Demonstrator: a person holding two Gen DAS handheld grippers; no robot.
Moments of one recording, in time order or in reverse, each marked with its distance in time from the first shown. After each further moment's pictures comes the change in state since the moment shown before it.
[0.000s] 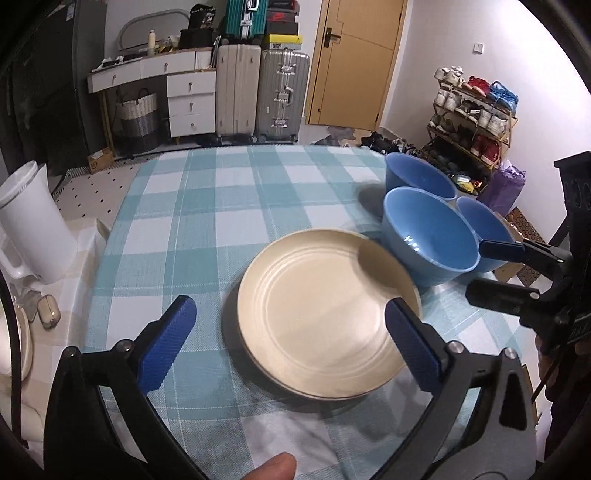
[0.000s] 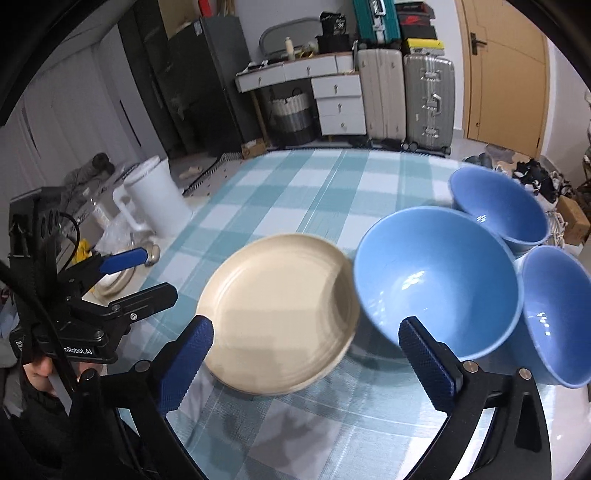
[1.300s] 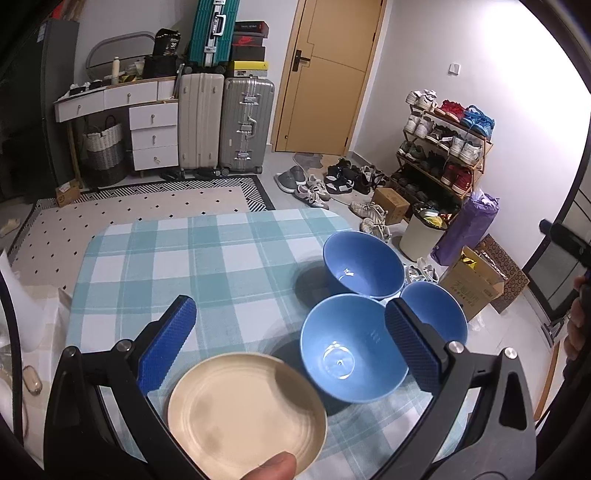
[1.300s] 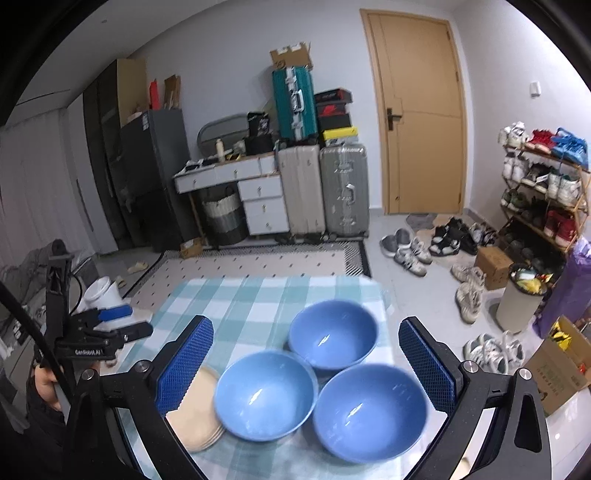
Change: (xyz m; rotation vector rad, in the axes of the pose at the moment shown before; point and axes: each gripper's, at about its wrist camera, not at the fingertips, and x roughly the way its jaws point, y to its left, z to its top) left arm 0.001 -0.105 0.176 0.024 -0.058 -0.107; right arm -0.221 -0.149 0.096 0.114 -0.337 -0.238
